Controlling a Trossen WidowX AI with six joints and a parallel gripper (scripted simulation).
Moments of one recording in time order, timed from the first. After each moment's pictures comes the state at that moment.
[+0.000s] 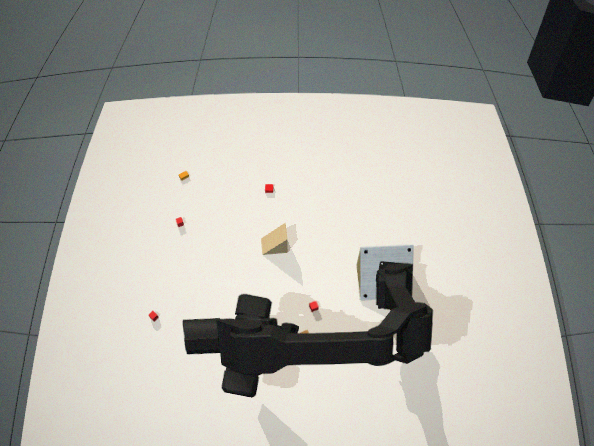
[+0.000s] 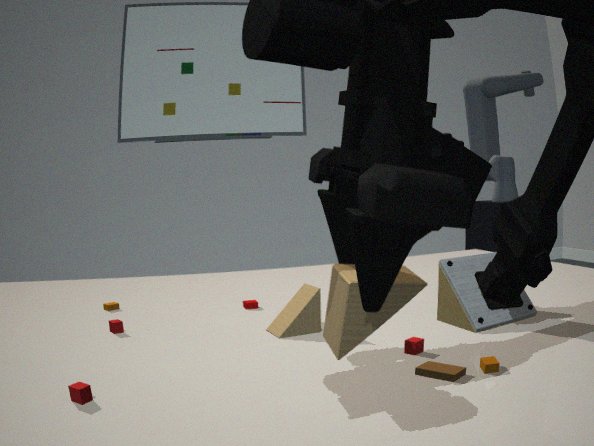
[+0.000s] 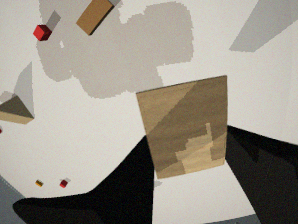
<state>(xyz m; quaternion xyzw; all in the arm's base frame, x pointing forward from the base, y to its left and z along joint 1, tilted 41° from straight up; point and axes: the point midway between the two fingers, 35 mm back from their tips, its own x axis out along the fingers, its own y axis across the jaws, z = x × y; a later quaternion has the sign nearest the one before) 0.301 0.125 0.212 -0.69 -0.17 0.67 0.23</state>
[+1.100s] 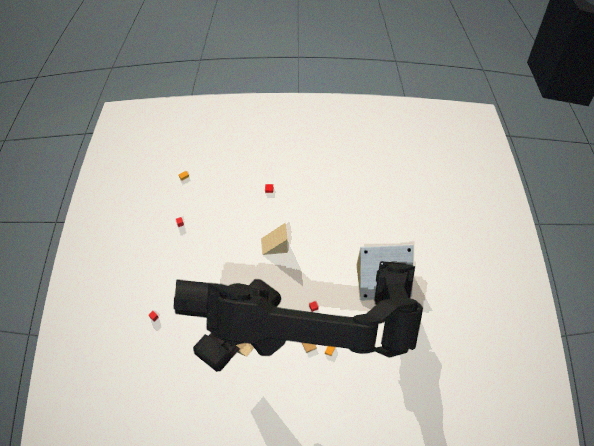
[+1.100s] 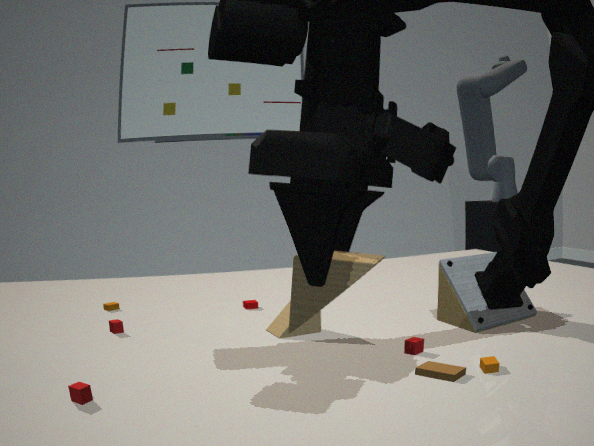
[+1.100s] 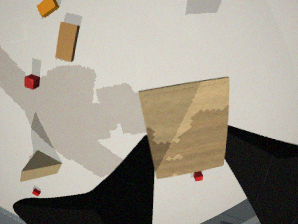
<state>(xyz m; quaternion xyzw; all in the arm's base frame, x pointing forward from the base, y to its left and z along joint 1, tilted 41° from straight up) 0.321 0.095 0.200 -0.59 -0.04 0.69 0.42</state>
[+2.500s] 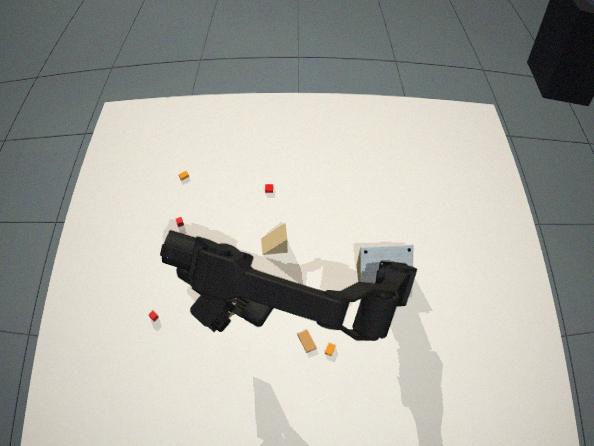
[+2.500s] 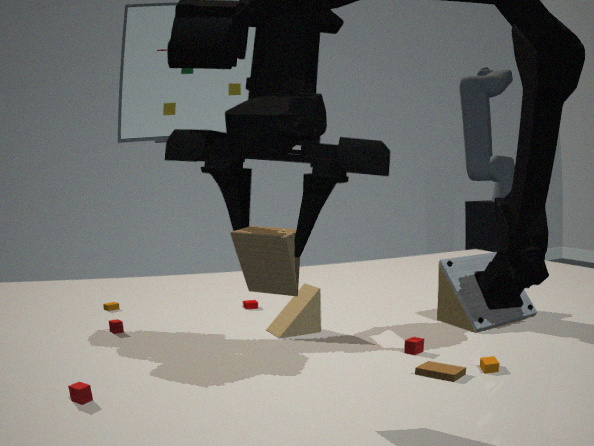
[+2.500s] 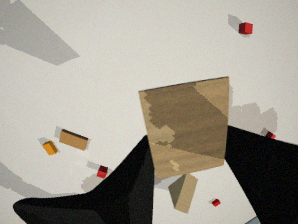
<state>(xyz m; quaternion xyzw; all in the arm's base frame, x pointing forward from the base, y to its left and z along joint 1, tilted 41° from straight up) 0.350 0.036 0.166 -0.17 0.44 0.54 0.70</state>
